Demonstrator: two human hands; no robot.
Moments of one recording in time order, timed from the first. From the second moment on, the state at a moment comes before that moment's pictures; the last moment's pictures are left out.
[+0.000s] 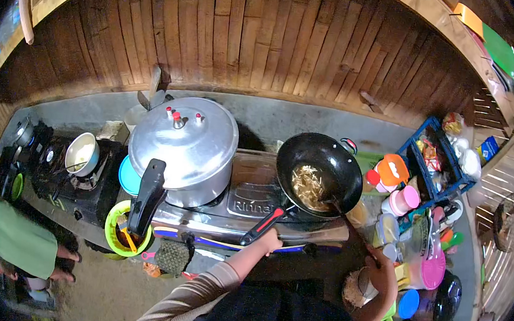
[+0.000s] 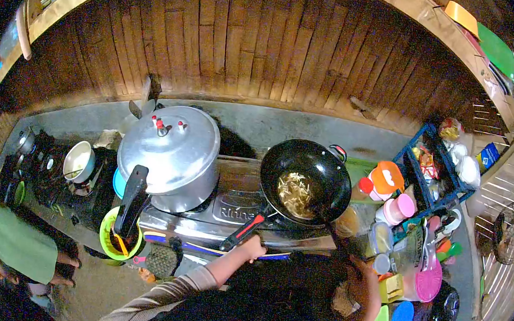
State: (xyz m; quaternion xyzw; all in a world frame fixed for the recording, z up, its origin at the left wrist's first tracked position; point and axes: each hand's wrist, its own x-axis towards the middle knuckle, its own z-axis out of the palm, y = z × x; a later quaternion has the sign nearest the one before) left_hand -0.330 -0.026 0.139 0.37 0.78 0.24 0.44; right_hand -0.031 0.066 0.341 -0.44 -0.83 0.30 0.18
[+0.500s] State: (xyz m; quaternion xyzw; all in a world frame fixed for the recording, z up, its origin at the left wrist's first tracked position) left_hand -0.329 -0.024 0.131 0.35 0.78 0.25 0.46; right_hand -0.029 0.064 0.332 -0.44 -0.80 0.38 0.17
